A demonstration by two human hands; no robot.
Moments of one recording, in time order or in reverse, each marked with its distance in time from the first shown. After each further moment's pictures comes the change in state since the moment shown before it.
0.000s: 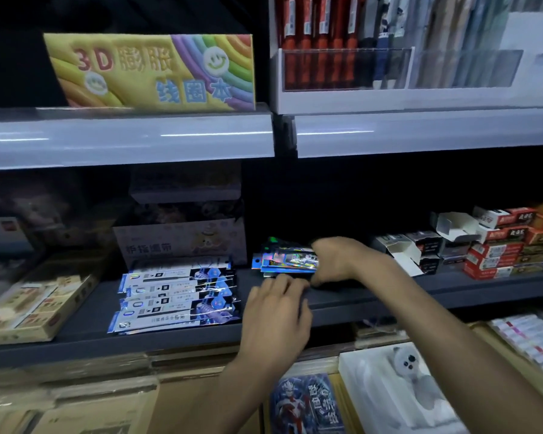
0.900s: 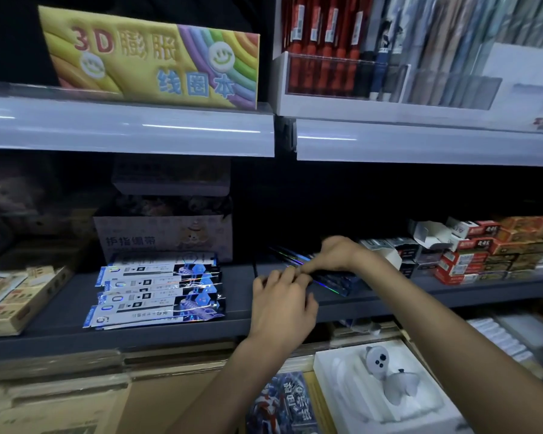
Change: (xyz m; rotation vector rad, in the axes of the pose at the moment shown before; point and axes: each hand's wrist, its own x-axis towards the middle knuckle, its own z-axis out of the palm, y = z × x) left_hand 0.025 0.025 0.017 -0.036 -0.147 -0.046; right_hand 0.001 0.024 -0.006 0.282 -0.072 0.218
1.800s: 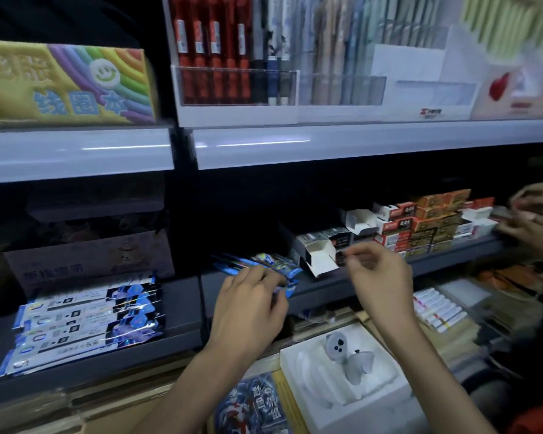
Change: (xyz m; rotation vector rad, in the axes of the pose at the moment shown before) left_hand -0.005 0.041 -0.016 -0.071 0.181 0.195; right_hand -0.120 0.111 0.027 0.758 0.912 0.085
